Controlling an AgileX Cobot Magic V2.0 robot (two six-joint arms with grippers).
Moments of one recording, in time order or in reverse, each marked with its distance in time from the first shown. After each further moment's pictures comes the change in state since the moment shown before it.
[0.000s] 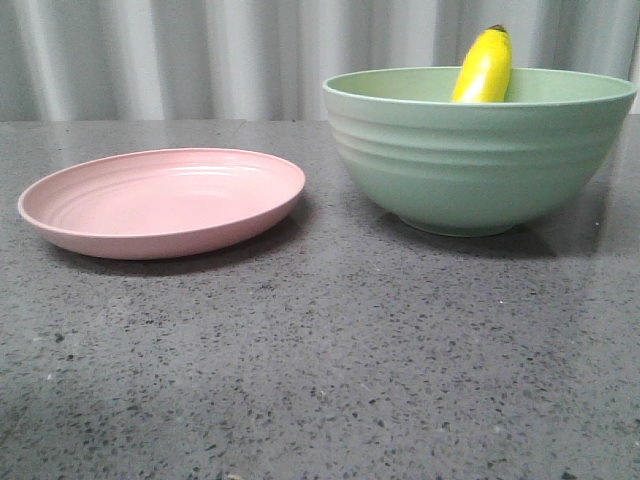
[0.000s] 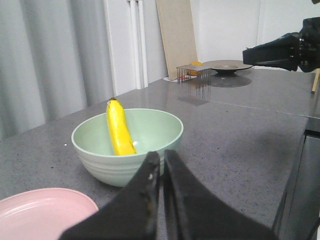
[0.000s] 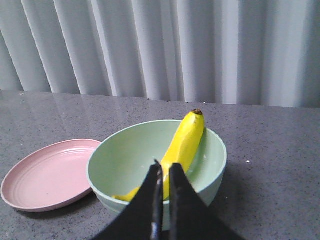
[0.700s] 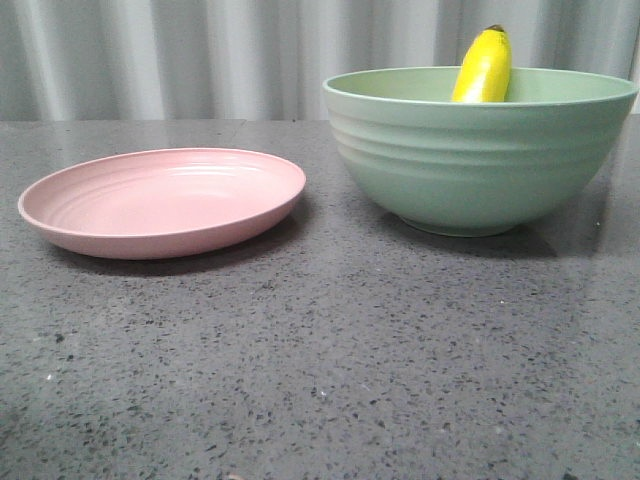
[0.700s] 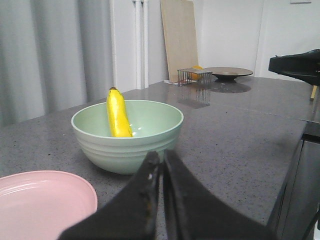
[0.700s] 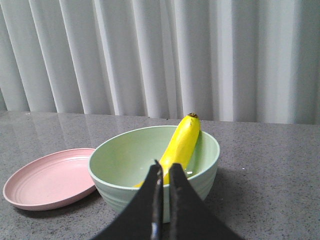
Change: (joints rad) left arm 0.000 -0.090 0.145 -0.041 -0.099 0.000; right arm 0.000 -0.291 0.160 -0.018 -0.004 0.000
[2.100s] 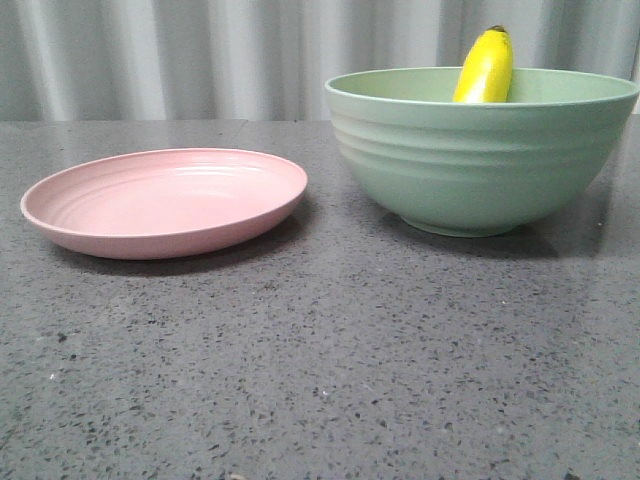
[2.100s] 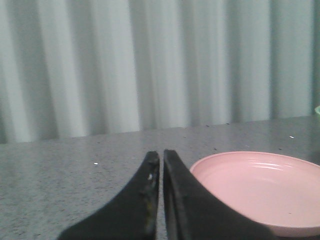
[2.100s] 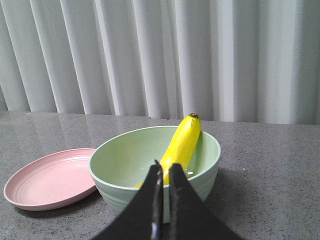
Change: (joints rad) left arm 0.777 -0.296 0.298 0.052 -0.132 0.000; right arm 0.000 0.000 0.000 0.000 0.000 0.000
